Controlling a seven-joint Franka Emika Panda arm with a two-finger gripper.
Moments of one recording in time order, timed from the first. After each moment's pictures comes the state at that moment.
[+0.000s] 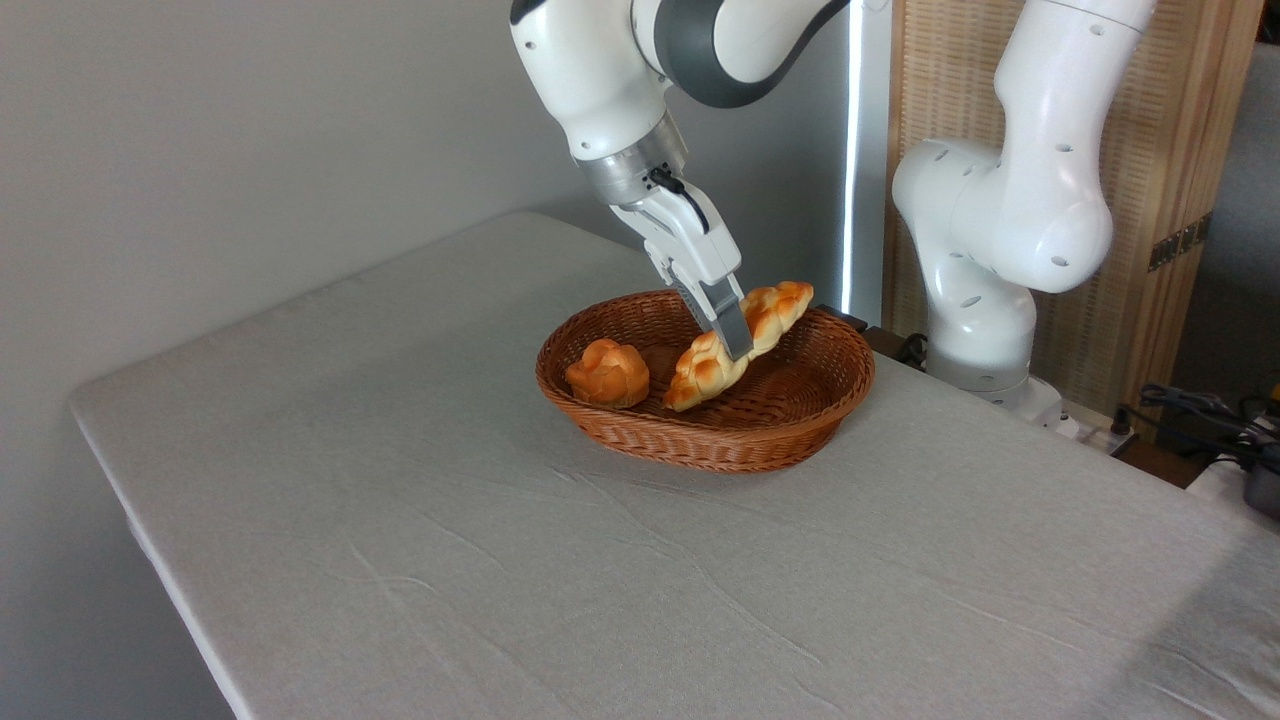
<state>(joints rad) -0.27 -0.45 -0.05 -2.40 -0.01 1.62 0.72</state>
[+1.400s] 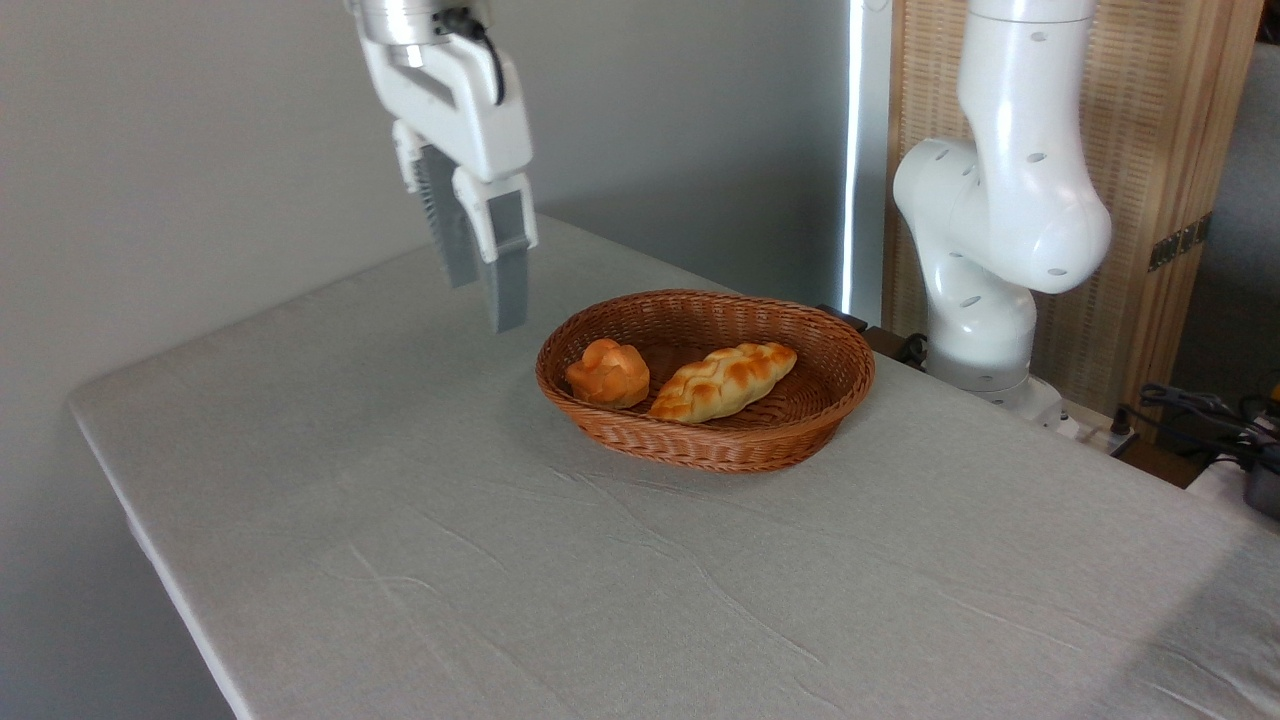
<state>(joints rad) -0.29 -0.05 0.11 -1.65 -0.04 1.63 0.72</state>
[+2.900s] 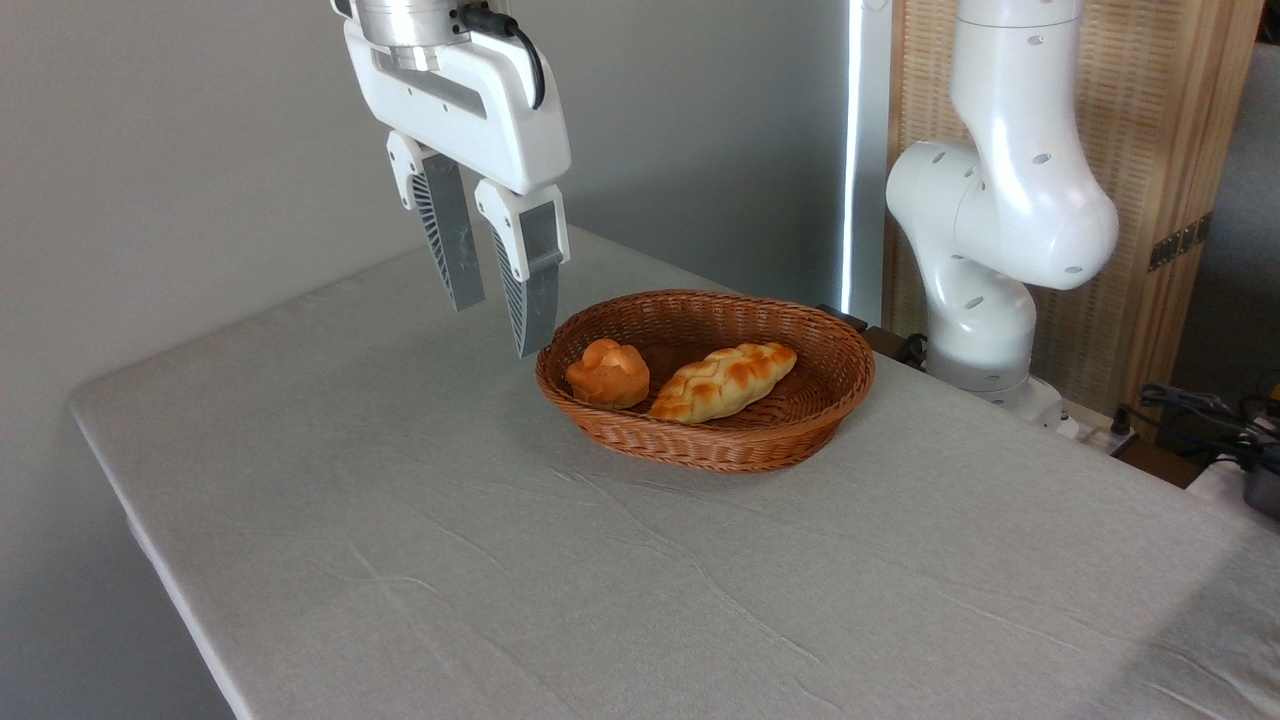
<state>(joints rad) -0.15 -0.02 0.08 -1.57 -0.05 1.57 0.73</state>
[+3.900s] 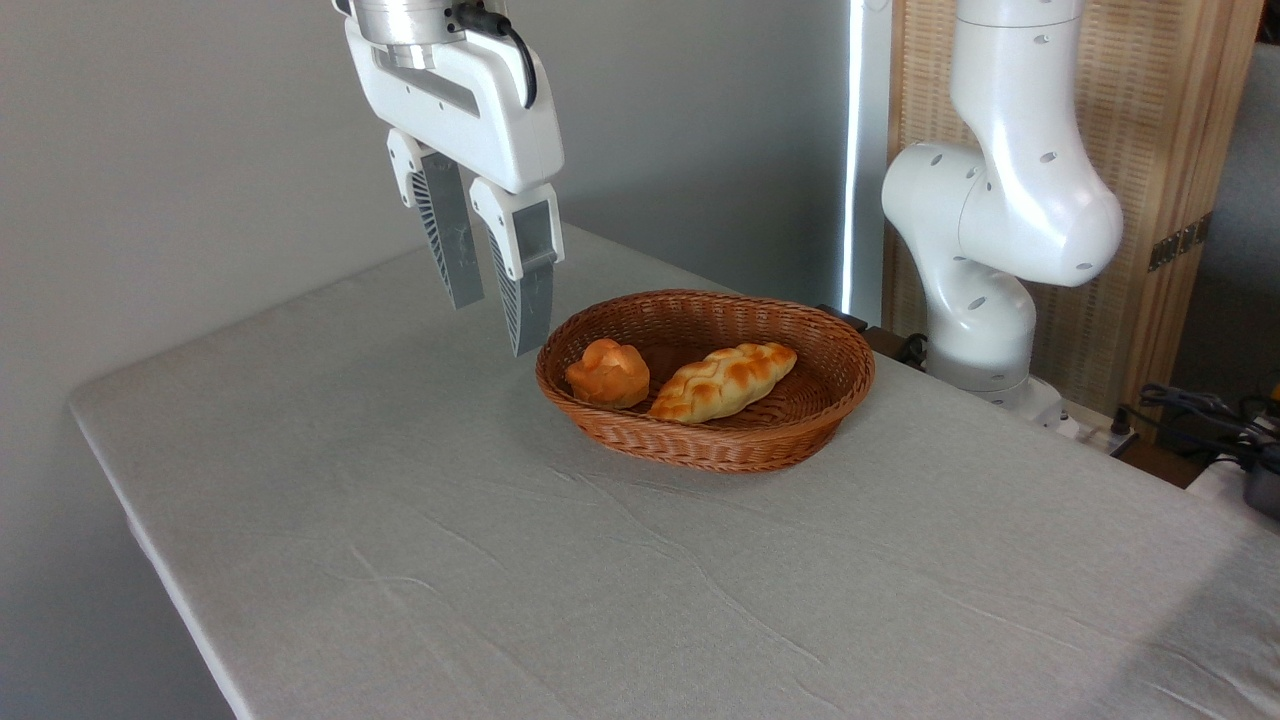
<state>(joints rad) -0.05 -0.02 -0.02 -1.57 -0.05 1.57 0.75</state>
